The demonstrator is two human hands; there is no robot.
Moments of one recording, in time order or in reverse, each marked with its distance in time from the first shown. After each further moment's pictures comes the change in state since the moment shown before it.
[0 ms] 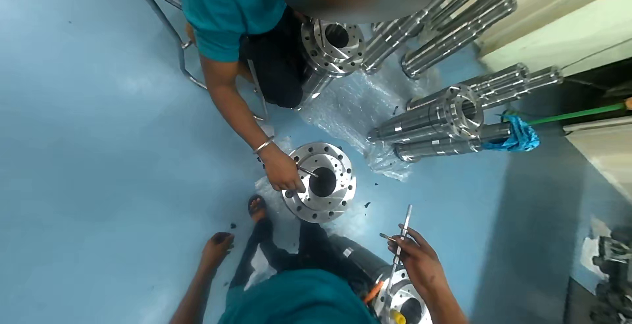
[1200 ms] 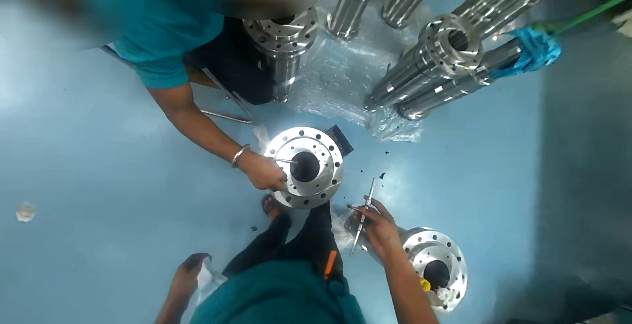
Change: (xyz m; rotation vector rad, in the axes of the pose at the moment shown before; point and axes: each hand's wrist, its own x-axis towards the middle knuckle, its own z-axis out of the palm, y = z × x) left_hand -0.055 0.015 -0.070 0.311 0.076 0.203; right_hand 0.020 0.074 0.034 0.429 0.037 0.148
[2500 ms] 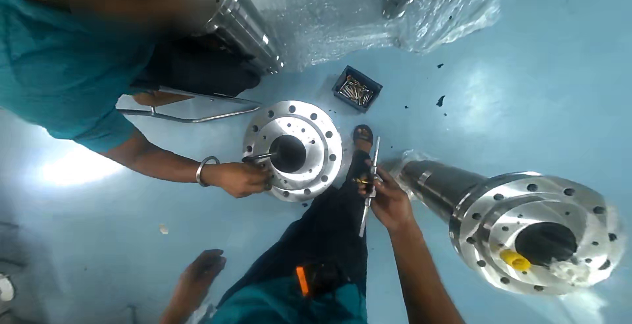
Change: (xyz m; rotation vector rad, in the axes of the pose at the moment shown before) left_hand -0.053 0.168 0.002 0.654 -0.113 0.065; right_hand 0.071 0.081 -0.043 0.627 -0.427 0.044
